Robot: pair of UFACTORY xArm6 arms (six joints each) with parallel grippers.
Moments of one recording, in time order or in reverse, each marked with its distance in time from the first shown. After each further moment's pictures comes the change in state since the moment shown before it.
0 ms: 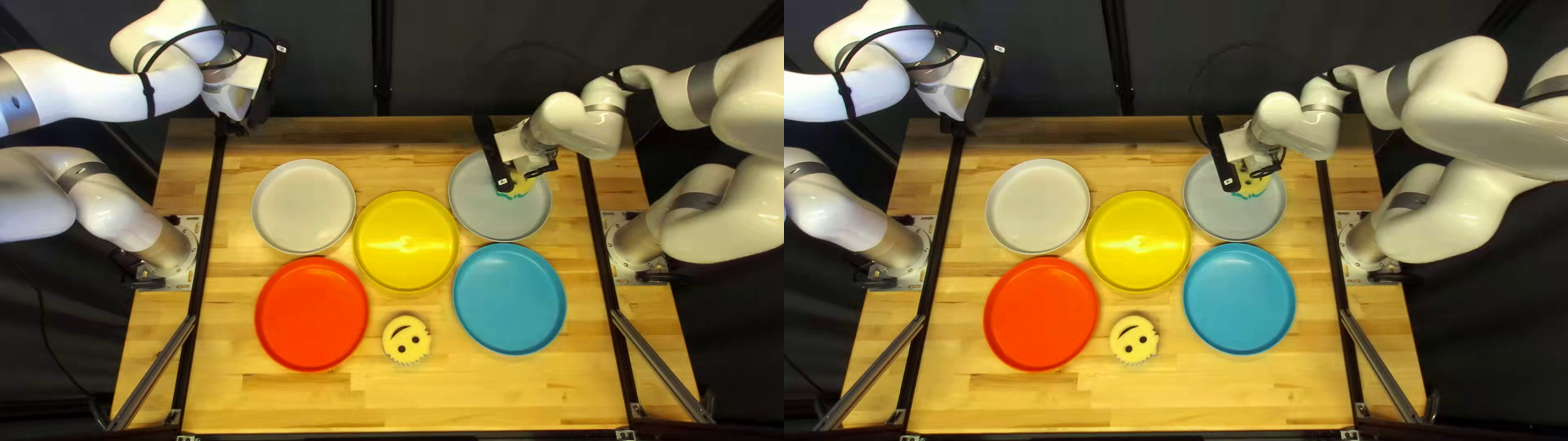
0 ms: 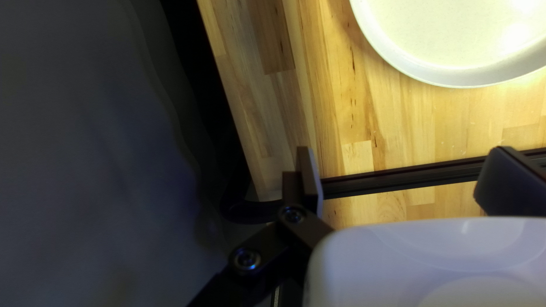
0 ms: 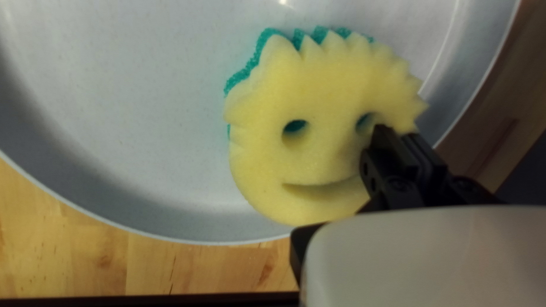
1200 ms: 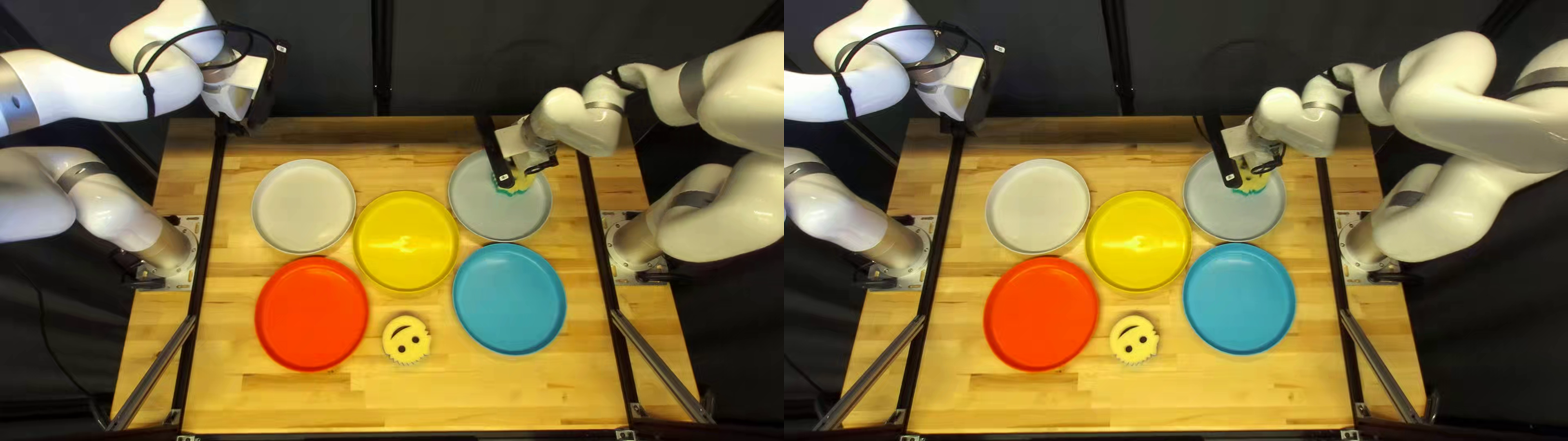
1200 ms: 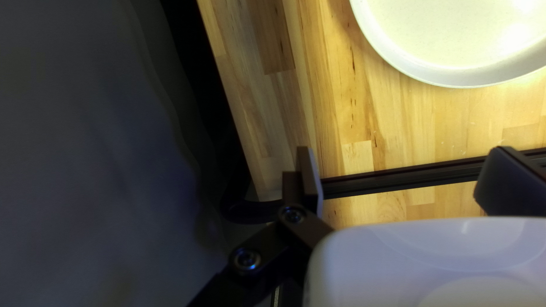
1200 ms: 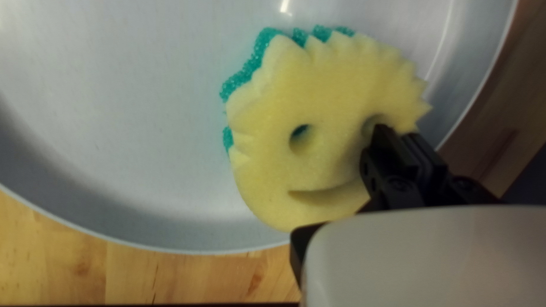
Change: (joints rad) left arm 0.000 0.000 0.000 0.000 0.000 0.000; right arm -0.139 -0.096 0.126 0.043 -0.044 -0.138
